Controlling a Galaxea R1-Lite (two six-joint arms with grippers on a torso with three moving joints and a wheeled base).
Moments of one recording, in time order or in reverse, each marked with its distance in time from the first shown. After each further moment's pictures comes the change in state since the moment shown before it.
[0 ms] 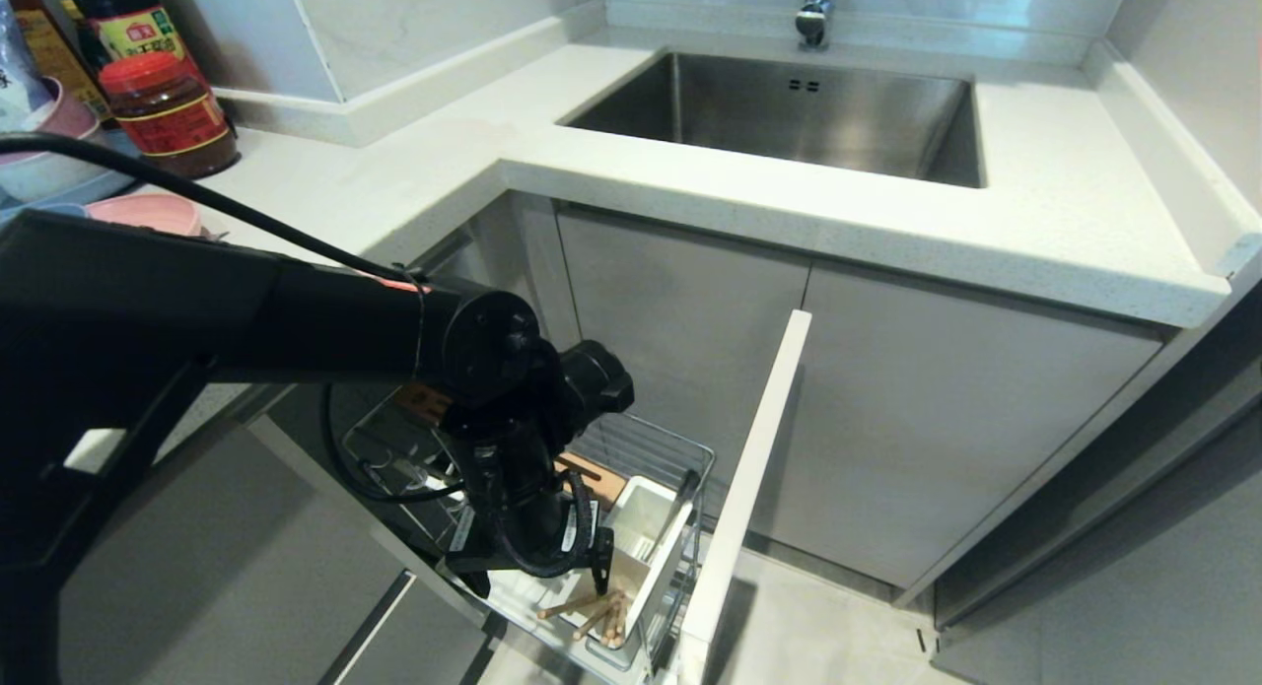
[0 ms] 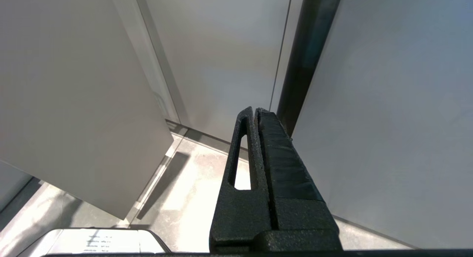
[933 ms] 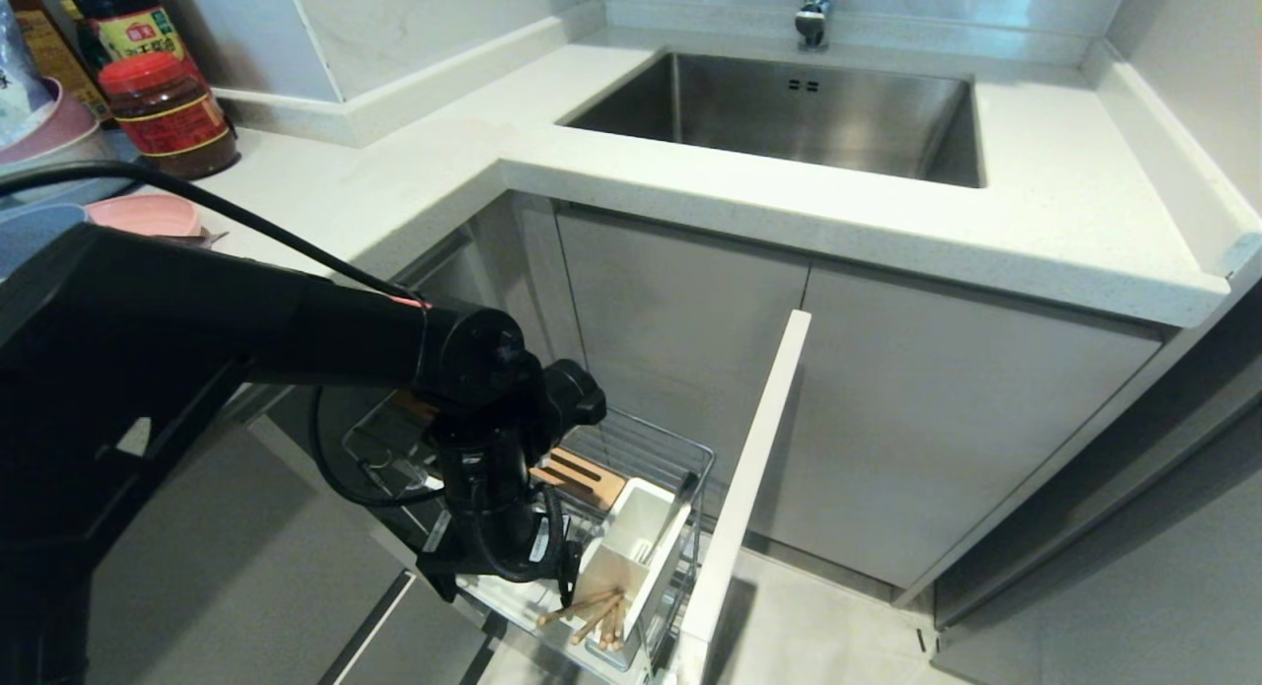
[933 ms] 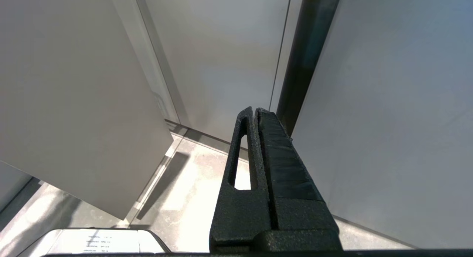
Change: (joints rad) left arm 0.076 0.034 0.045 0.008 0.041 0.109; right arm 0.000 0.000 0.000 0.000 0.000 0.000
